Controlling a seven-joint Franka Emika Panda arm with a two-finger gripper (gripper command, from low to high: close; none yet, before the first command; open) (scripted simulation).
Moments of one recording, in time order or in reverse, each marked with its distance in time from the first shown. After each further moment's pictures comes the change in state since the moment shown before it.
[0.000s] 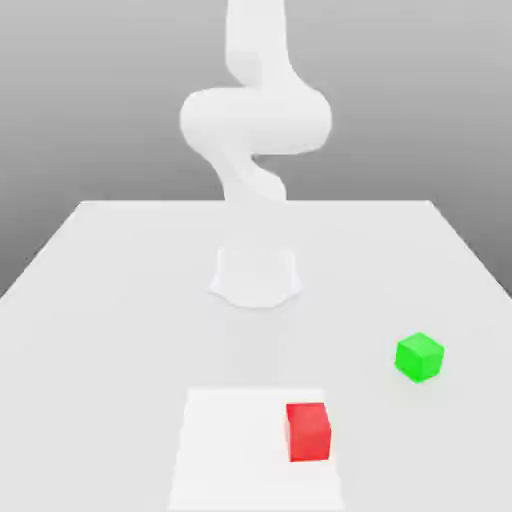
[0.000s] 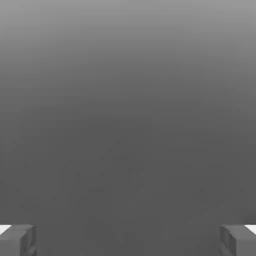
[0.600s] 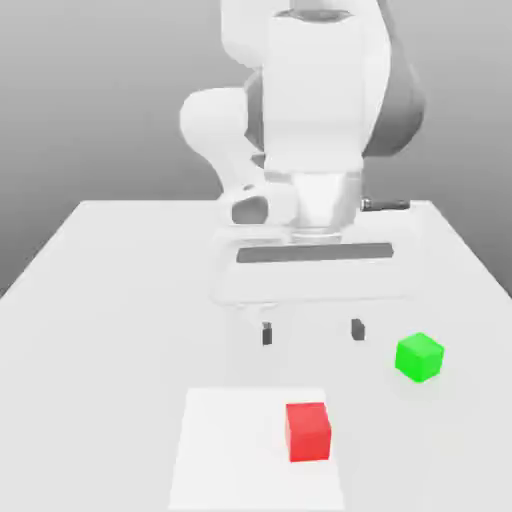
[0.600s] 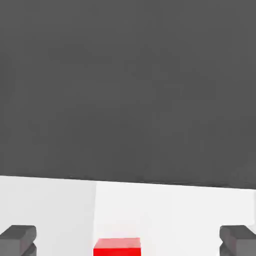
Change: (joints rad) arm 0.052 0.659 0.074 -0.292 0.002 0.346 0.049
